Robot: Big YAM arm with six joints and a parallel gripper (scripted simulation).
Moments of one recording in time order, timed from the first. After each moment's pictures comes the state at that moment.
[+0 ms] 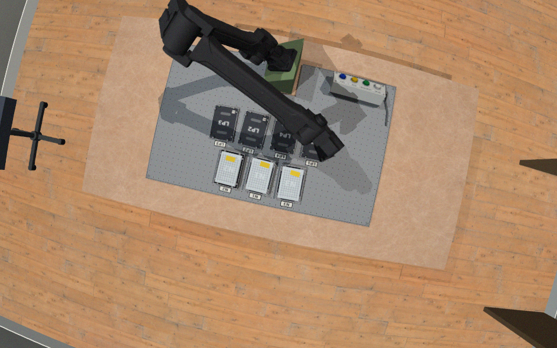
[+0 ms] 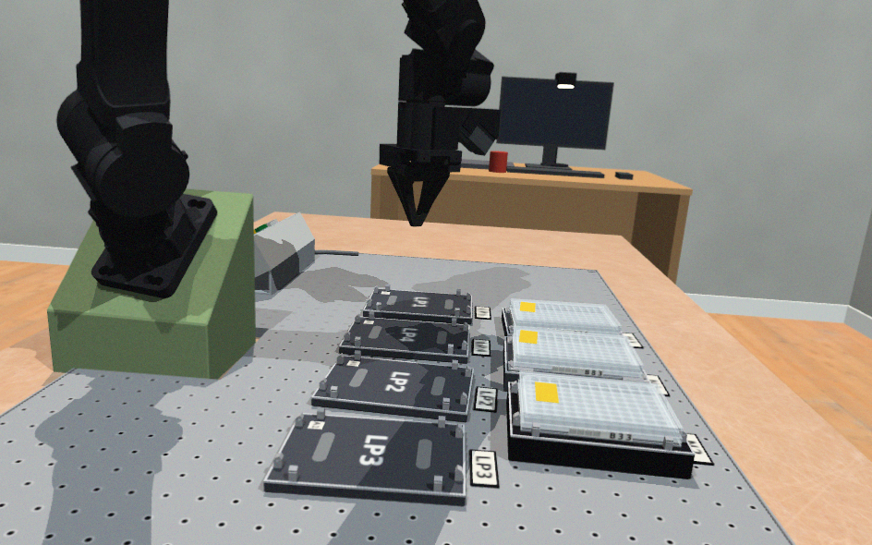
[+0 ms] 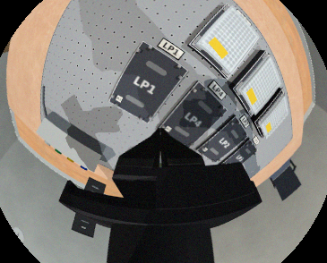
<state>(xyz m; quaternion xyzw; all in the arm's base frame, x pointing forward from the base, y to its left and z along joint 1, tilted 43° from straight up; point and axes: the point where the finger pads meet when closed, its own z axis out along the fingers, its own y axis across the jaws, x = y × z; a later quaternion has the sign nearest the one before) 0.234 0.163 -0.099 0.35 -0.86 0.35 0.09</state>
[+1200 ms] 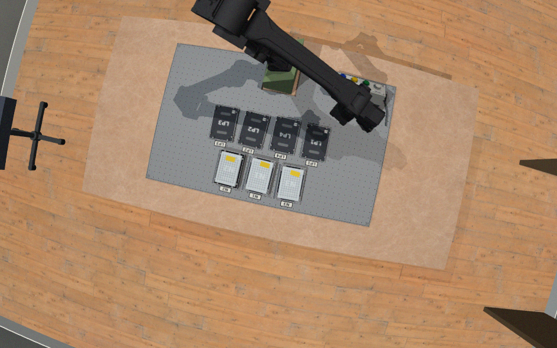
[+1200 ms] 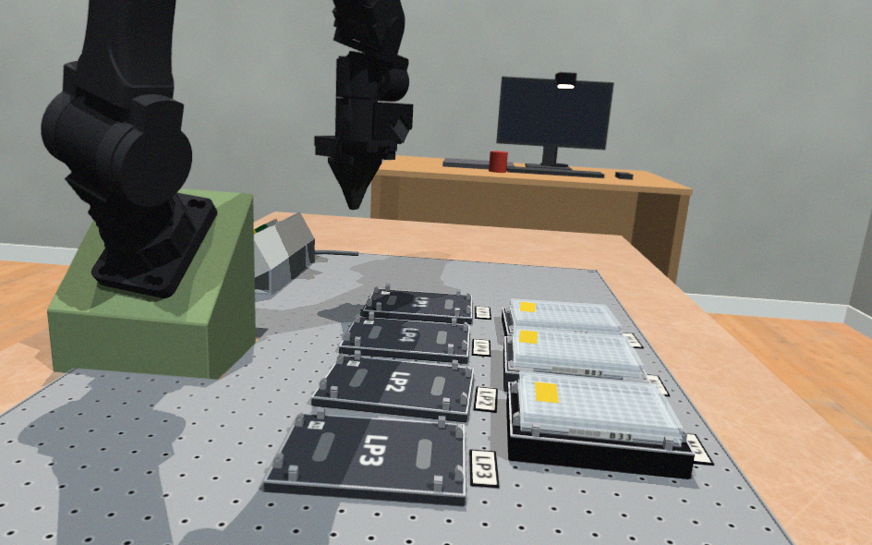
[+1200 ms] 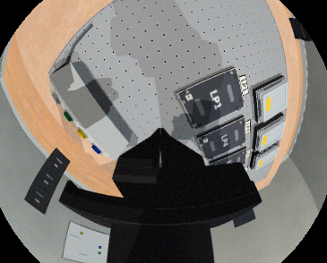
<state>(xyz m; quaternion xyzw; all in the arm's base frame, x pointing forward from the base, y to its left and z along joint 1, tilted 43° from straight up) 0.124 0.217 -0.162 0.53 -0.76 0.32 0.17</state>
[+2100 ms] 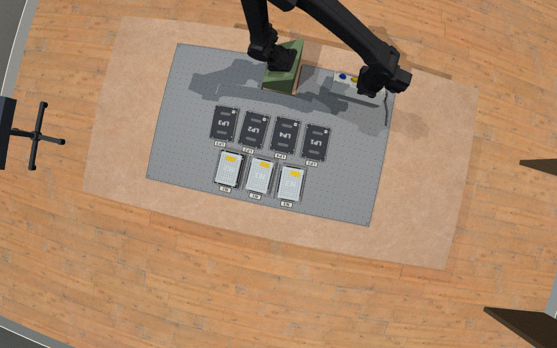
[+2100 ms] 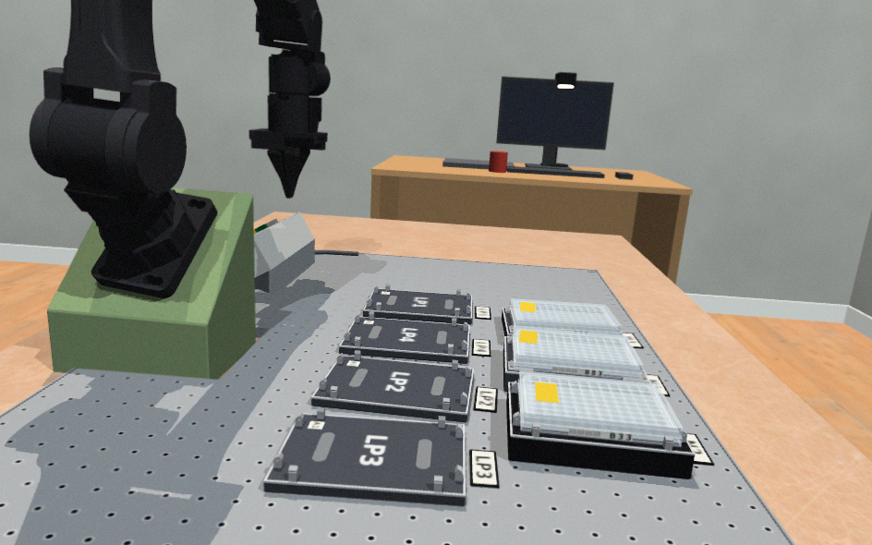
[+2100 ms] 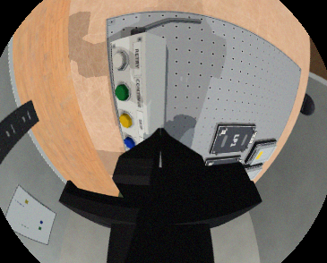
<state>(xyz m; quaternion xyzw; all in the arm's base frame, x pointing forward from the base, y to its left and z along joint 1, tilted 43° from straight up) 0.005 0.243 -0.199 0.71 -0.61 0.27 0.25</state>
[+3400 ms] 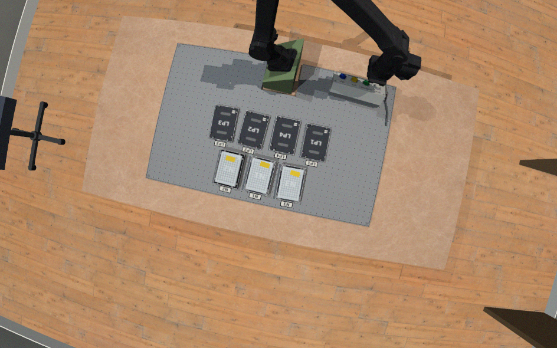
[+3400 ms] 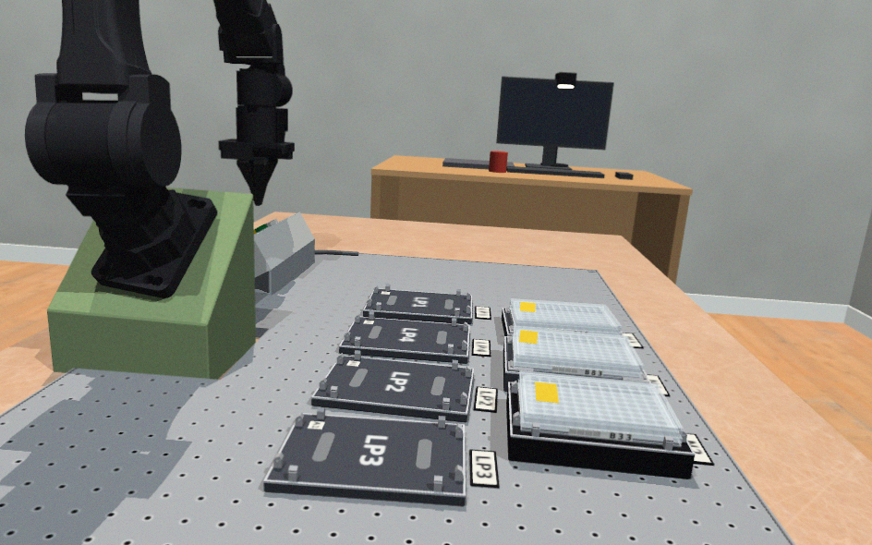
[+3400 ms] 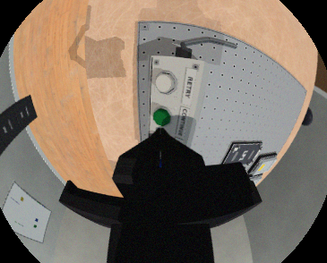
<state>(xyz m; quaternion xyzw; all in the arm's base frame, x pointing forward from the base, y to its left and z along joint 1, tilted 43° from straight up) -0.058 0.244 -0.236 0.72 -0.59 0.26 0.25</state>
